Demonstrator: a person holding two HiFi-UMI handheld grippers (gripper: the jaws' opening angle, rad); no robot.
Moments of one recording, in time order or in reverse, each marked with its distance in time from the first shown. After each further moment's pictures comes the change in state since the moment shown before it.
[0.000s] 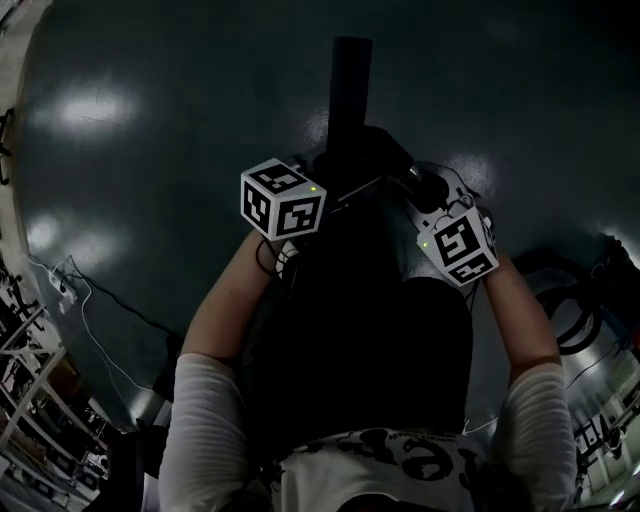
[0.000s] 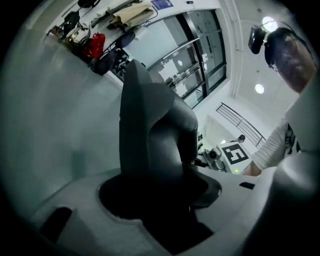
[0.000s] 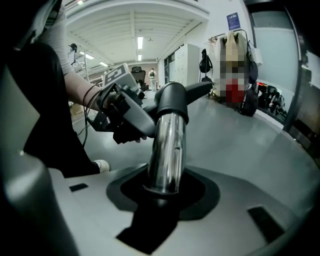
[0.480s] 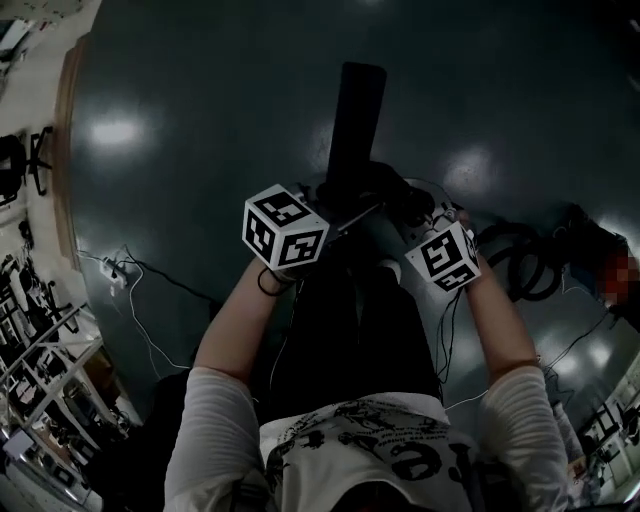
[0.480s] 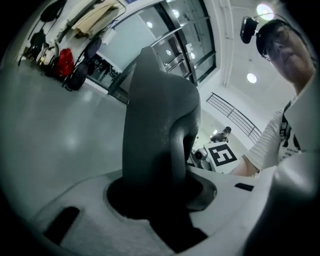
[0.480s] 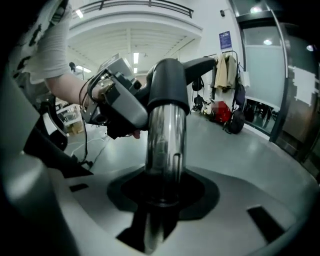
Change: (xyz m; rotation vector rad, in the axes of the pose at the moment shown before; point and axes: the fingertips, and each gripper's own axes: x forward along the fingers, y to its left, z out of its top) left arm -0.114 -0.346 0.185 0.129 0.110 -0.040; right arm -0.299 0.029 0.221 0.043 -0.083 -0.061
